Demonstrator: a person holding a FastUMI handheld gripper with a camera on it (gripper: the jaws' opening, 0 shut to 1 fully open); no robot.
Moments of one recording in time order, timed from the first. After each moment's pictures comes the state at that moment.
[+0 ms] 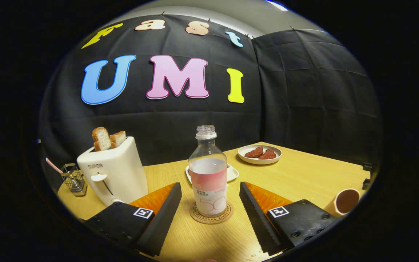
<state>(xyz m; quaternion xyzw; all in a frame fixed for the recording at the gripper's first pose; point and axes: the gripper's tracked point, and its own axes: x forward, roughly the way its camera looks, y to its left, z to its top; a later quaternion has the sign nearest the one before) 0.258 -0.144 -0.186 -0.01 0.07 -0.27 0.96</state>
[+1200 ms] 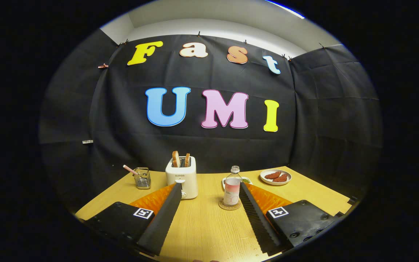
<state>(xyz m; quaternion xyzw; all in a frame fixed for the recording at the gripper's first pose) 0.091 -0.016 -0.035 -0.05 0.04 -0.08 0.99</state>
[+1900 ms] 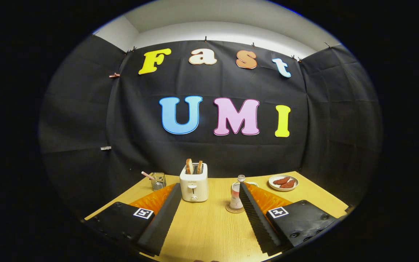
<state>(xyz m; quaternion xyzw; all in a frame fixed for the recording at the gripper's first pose) 0.067 -0.016 0.018 -0.04 0.04 -0.01 1.00</state>
